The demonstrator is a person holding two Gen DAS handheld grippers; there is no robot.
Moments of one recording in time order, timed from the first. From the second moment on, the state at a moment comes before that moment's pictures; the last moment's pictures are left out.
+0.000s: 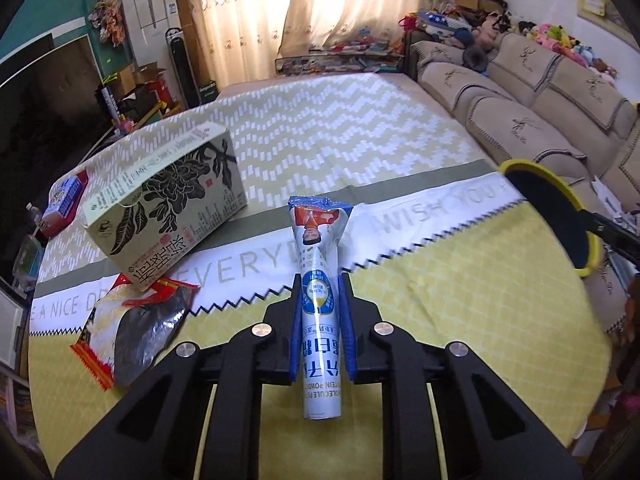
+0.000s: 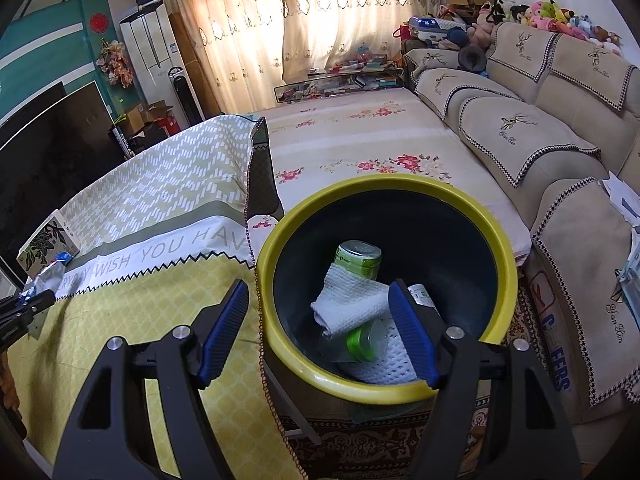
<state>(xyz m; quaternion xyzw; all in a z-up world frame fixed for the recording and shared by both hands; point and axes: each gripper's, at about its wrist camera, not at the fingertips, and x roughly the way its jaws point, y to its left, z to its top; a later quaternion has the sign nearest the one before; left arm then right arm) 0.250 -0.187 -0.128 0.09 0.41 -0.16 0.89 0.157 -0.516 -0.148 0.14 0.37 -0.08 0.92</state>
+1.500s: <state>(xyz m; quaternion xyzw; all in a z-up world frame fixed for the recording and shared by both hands) 0.257 -0.518 -0.126 0.17 0.40 -0.39 0.81 0.078 -0.600 -0.143 0.15 0.35 -0.19 0.91</state>
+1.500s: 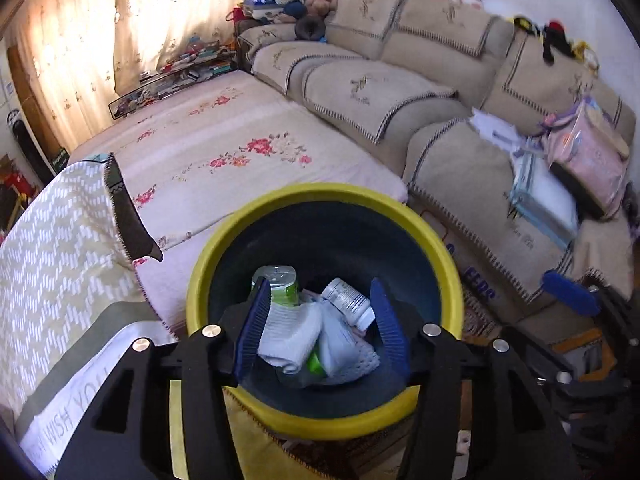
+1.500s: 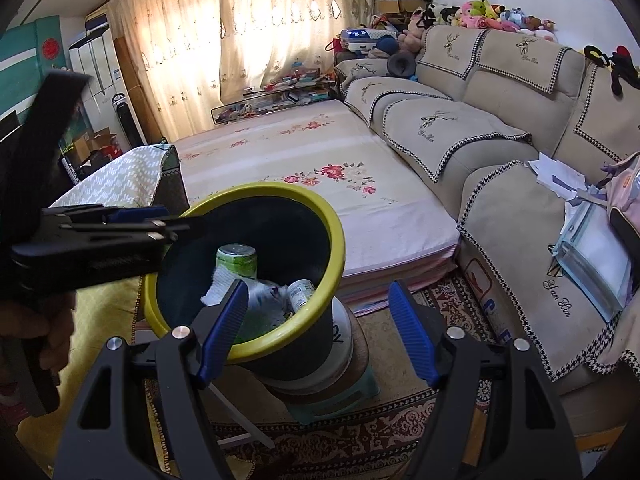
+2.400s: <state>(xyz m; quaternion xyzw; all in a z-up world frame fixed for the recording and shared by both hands) 0.103 -0.051 -0.017 0.00 0.23 -0.09 0.97 0.150 -0.395 -0.109 0.06 0.35 0.03 0.93</state>
